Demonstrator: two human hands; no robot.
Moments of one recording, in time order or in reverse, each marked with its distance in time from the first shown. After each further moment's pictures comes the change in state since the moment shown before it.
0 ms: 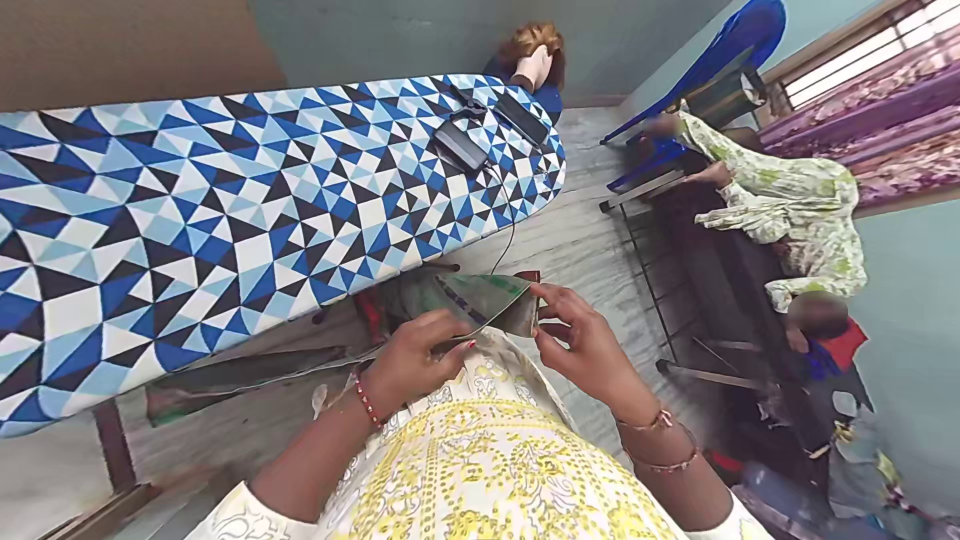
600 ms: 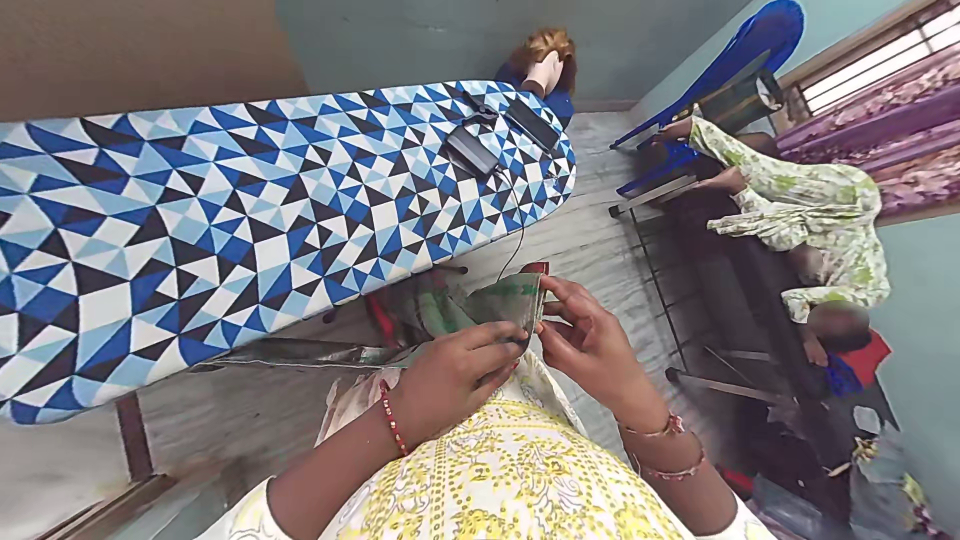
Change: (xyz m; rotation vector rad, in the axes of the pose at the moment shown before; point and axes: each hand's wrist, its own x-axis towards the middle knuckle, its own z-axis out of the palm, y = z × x) left_hand 0.017 0.046 0.002 0.039 -0.044 0.194; right_hand 0.007 -0.016 0.009 0.211 0.059 -0.062
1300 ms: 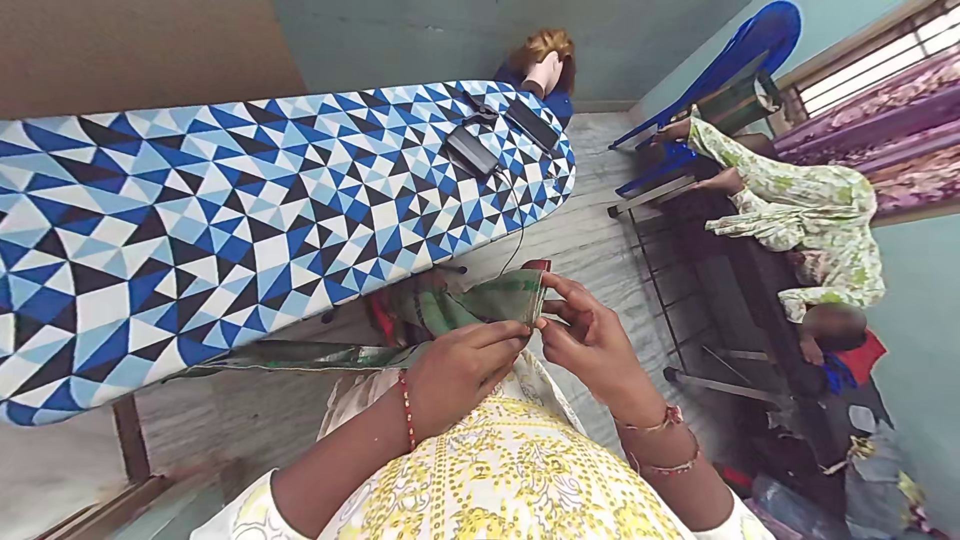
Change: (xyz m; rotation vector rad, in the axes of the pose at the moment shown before) left_hand 0.005 -0.002 0.002 0.131 -0.008 0.070; right_hand 0.003 -0.006 0.003 0.153 0.011 0.126
